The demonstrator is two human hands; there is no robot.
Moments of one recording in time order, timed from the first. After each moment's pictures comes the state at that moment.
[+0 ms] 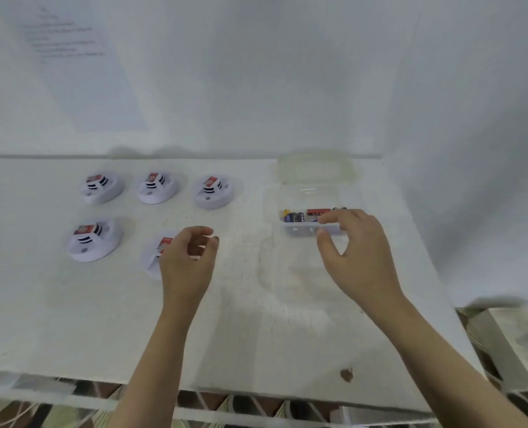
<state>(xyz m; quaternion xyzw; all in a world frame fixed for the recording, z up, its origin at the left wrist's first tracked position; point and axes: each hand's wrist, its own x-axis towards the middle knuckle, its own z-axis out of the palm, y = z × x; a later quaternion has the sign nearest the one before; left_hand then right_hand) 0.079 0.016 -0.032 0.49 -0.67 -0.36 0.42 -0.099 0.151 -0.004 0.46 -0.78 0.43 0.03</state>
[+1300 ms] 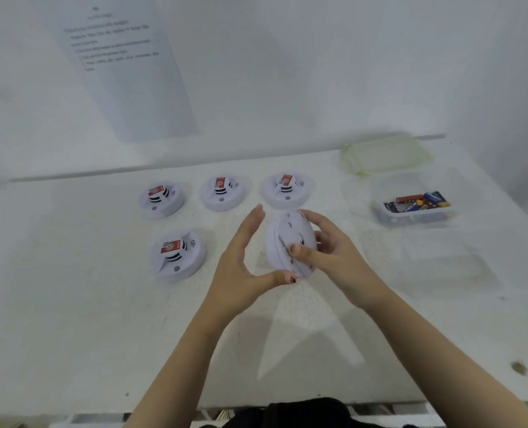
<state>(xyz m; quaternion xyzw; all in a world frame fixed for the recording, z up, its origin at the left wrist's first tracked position) 0.188 -0.093 -0.038 0.27 -0.80 -0.49 0.23 0.042 0.014 -0.033 0.34 -0.59 0.63 -0.39</state>
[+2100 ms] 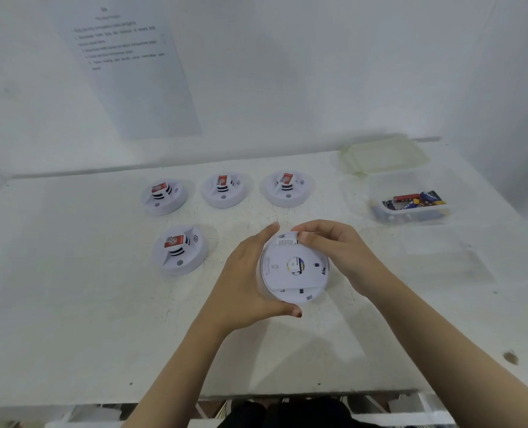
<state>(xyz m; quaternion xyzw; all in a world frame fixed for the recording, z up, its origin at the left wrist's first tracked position) 0.201 -0.084 -0.045 0.21 -0.88 -0.39 0.17 0.039 0.017 -0.024 0.32 -0.64 0.58 -0.38</state>
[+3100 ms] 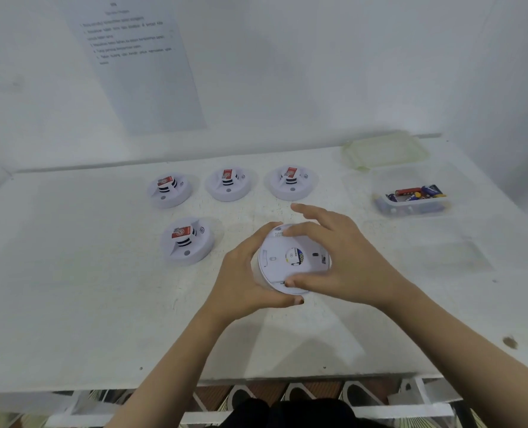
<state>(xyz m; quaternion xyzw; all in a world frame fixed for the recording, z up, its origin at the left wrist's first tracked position) 0.216 -0.078 -0.036 0.19 -0.83 -0.47 0.23 0.064 0.039 -0.013 0.62 -0.70 0.34 -0.06</state>
